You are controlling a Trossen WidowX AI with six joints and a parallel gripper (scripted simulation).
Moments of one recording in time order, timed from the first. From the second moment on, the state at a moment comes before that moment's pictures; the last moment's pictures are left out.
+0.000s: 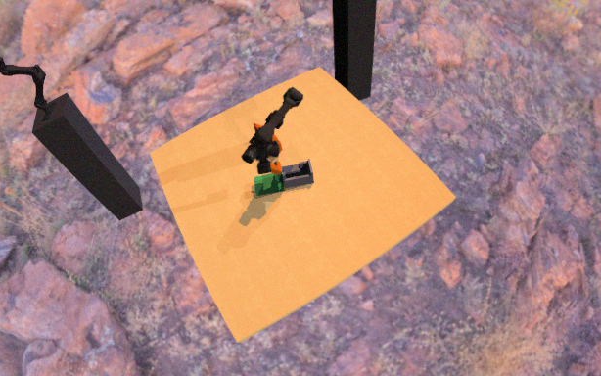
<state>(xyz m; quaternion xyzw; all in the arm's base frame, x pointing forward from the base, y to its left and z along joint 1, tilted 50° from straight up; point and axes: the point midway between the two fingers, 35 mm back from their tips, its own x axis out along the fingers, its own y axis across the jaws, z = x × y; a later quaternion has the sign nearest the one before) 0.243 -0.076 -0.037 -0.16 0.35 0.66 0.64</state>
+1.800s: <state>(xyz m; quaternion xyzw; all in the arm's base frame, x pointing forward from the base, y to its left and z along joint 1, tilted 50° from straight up) 0.228 -0.049 -0.098 -0.16 0.35 0.66 0.64</state>
